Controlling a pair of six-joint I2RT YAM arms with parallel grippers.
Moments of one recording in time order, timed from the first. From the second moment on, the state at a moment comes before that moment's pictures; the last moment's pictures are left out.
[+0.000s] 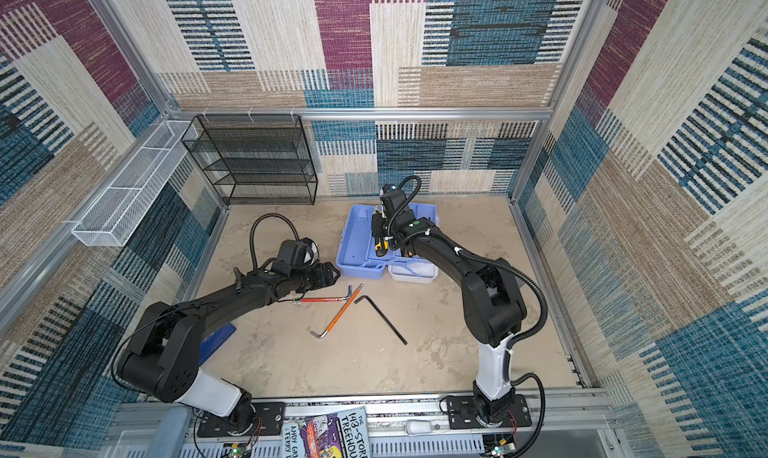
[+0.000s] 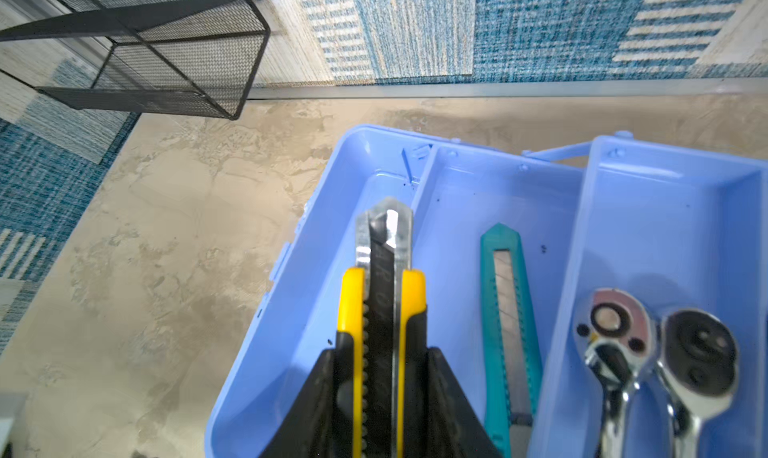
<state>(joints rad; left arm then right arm) -0.40 1.55 0.89 -0.19 0.19 -0.57 0.50 1.93 1.57 -0.29 0.02 0.36</state>
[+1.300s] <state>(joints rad) -0.36 1.94 1.35 -0.33 0.24 -0.47 0.48 2.03 1.65 -0.31 0.03 0.36</state>
